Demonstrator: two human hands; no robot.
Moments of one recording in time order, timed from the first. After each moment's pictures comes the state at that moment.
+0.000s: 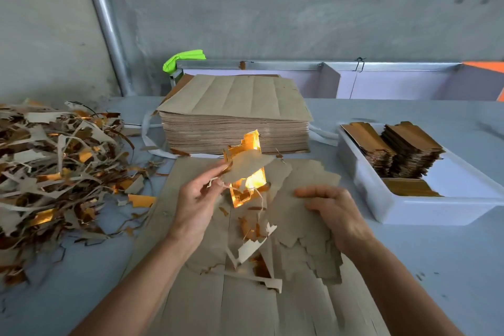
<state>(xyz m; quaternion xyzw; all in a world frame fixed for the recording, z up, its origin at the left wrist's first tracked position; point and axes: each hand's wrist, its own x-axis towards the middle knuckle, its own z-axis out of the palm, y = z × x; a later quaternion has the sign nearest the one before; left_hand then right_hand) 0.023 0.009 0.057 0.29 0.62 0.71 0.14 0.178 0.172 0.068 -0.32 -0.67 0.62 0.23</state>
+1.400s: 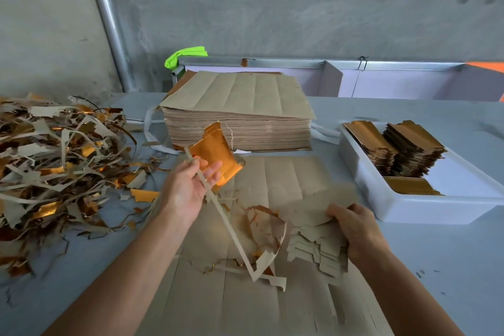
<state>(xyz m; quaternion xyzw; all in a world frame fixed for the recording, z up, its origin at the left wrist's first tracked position) -0.002 0.012 0.079 0.04 0.44 0.86 0.26 0.195 0.180 0.045 -0.46 -0.54 0.65 0.28</state>
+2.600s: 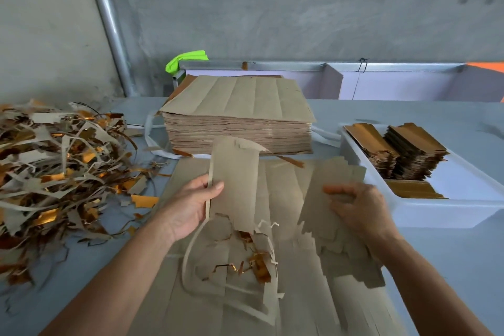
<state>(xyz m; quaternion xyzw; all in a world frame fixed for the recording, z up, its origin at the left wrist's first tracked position) -0.010 -0.002 0.065 0.18 0.53 0.72 0.42 0.200 0.193 0.077 -0.38 -0.80 0.36 0.28</state>
